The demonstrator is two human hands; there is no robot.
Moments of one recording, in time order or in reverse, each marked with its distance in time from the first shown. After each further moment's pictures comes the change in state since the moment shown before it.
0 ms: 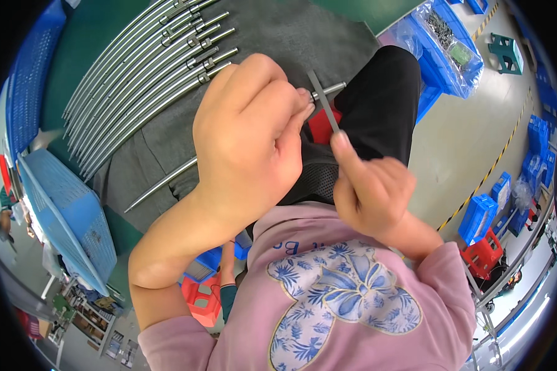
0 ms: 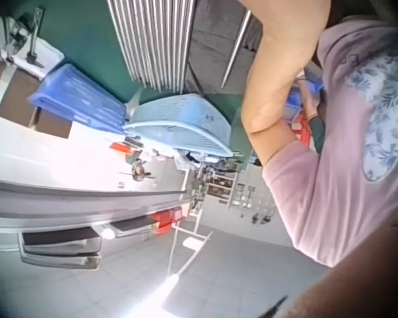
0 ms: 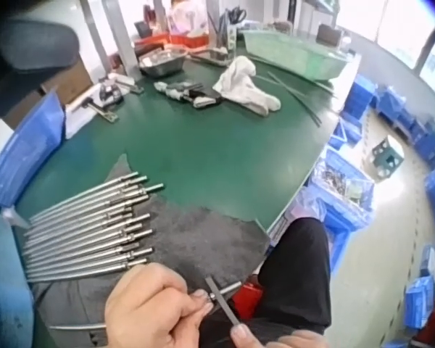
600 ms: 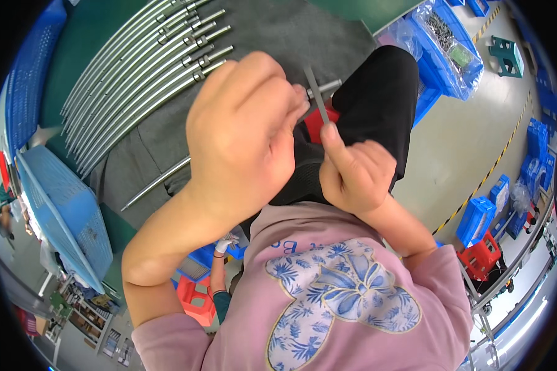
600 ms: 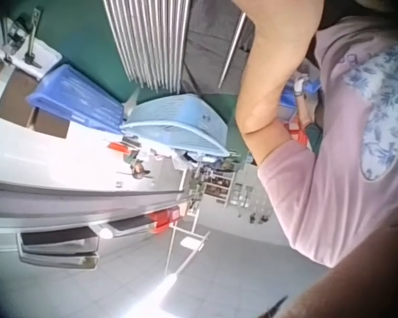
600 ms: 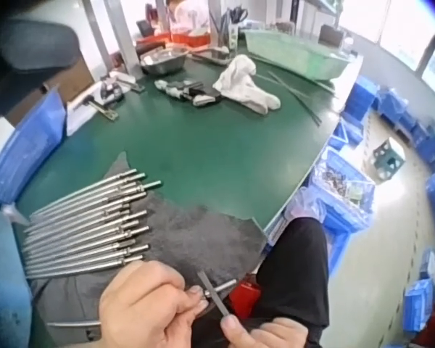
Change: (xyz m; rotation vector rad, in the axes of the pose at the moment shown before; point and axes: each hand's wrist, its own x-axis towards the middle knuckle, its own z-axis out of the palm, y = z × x) left_hand 0.002 -0.001 0.006 0.003 0.016 -0.005; right_hand -0.004 0.024 0.047 0.009 0.279 -0.055
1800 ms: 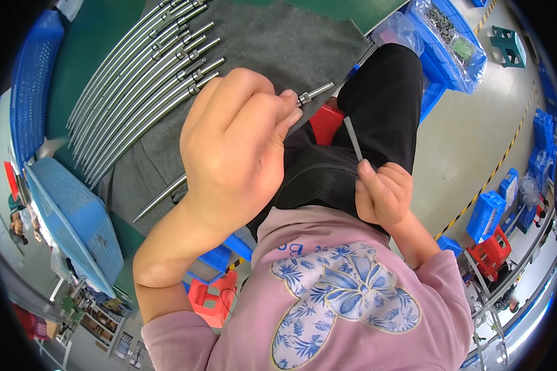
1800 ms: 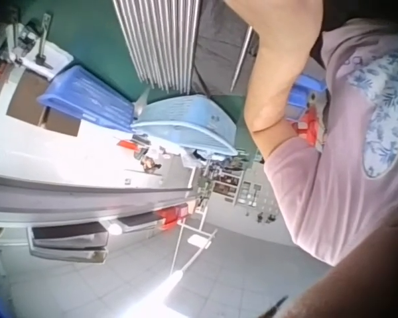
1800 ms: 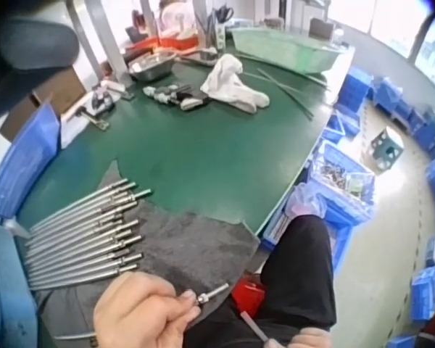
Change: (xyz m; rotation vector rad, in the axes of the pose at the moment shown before) left_hand -0.003 -0.001 -0.007 0.040 -0.009 0.051; right_hand -0.044 0.009 -0.037 0.113 -0.041 -0.033
